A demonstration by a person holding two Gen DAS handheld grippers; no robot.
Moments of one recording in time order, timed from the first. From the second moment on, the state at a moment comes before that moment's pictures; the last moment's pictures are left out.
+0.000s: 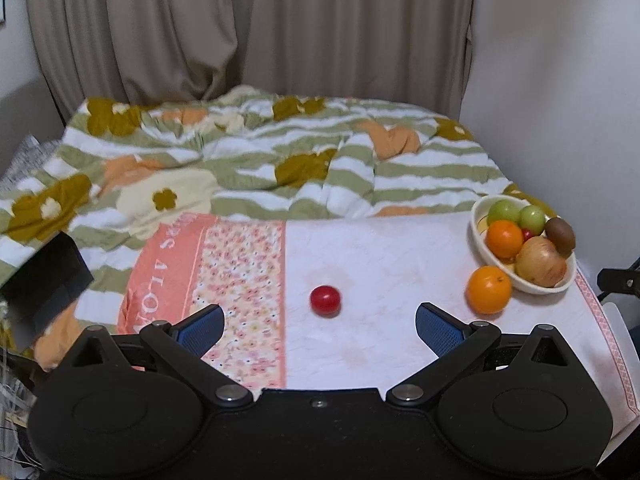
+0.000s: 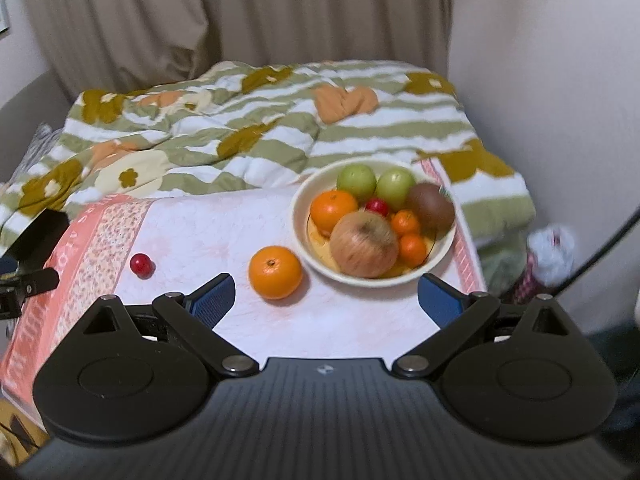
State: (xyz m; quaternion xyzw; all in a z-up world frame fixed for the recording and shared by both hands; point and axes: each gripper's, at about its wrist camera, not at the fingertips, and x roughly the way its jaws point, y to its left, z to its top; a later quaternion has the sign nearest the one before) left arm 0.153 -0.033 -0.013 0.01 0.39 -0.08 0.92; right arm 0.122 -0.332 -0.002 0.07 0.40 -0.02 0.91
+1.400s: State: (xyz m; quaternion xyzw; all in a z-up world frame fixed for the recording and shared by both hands) left arm 0.269 -0.037 -0.122 0.04 0.47 -0.20 0.86; right arm 0.229 -0.272 -0.115 0.11 0.46 -0.14 0.87
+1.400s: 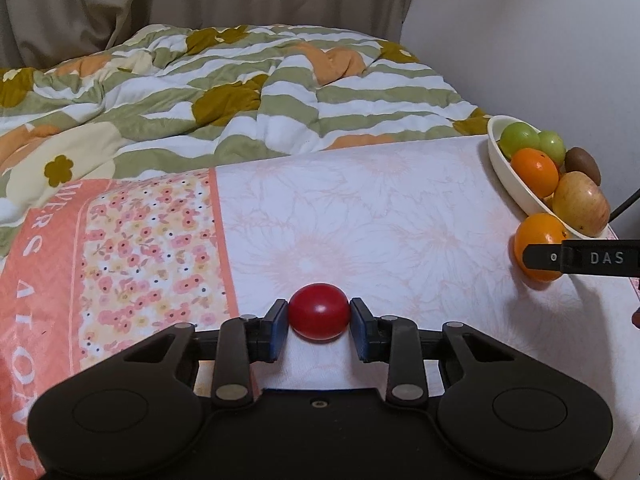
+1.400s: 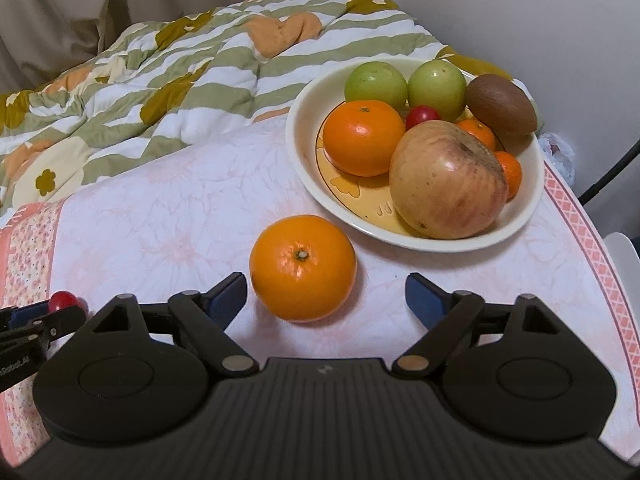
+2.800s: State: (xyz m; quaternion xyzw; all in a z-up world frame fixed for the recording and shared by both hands) left arm 0.151 -0.086 -0.020 -0.01 0.36 -0.14 0.92; right arm 0.120 -0.308 -0.020 0.08 0.41 -0.01 0.91
